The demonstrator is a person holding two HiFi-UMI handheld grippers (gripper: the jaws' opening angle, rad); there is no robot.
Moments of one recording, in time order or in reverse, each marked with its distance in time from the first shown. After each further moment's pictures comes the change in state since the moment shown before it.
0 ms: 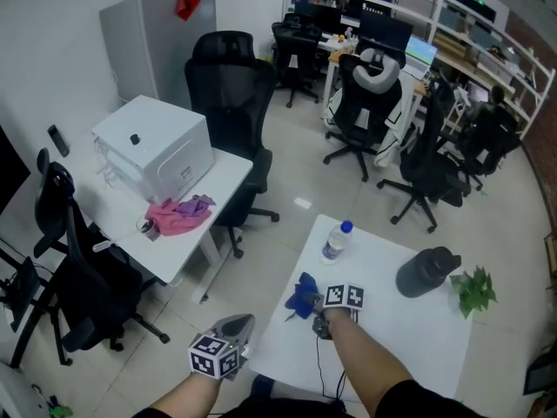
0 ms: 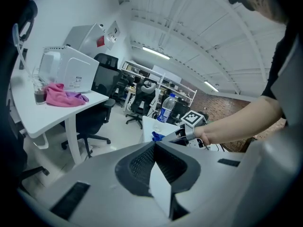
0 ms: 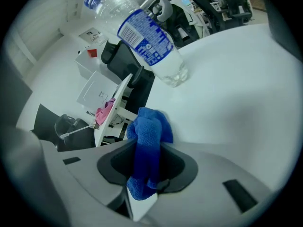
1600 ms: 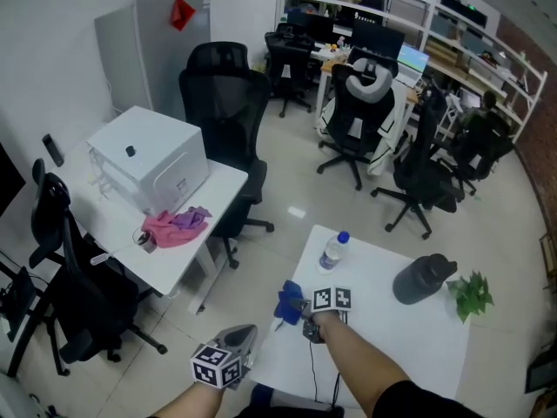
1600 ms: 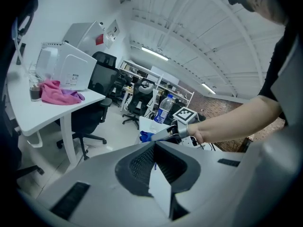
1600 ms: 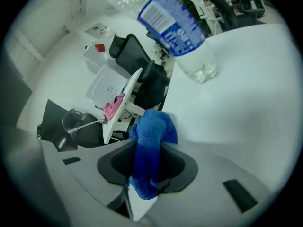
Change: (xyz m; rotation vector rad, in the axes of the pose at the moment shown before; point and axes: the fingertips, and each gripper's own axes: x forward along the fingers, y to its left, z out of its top) left arm 0.005 -0.005 0.001 -0.014 -0.011 -0.042; right arm 0.024 0.040 -0.001 -0.063 0.068 0.085
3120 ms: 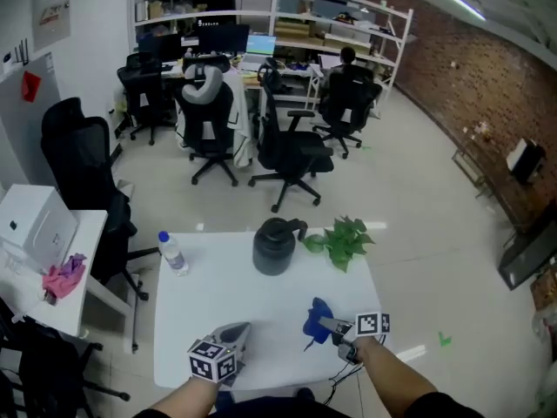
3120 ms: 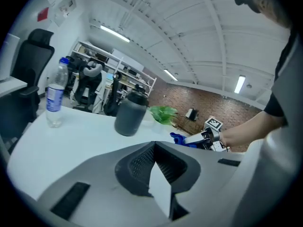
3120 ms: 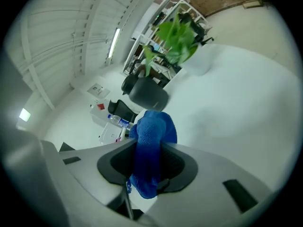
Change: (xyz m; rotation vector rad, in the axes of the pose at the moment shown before) left arm 0.151 -0.347 -0.063 0.188 0.173 -0.430; right arm -0.469 -0.235 -0.134 0.257 -0.512 0.041
